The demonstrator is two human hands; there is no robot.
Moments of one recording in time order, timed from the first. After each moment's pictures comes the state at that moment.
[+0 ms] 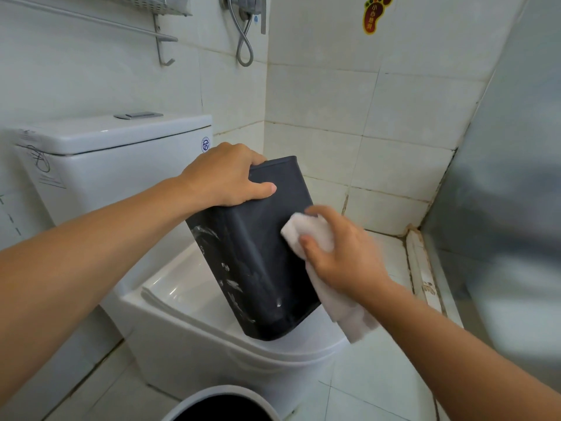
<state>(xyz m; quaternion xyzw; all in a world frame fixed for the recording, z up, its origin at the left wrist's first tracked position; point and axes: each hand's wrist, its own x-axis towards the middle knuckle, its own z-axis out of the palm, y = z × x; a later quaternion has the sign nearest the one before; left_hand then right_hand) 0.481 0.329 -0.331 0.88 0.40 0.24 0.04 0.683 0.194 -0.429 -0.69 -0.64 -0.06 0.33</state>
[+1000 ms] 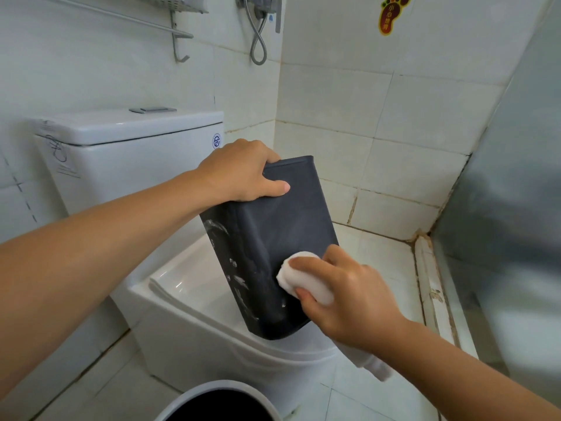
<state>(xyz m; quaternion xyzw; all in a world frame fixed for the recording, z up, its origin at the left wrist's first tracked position) 0.486 0.329 -0.331 0.88 0.41 0.22 0.03 0.672 0.151 -0.456 -0.60 -0.75 -0.12 0.26</state>
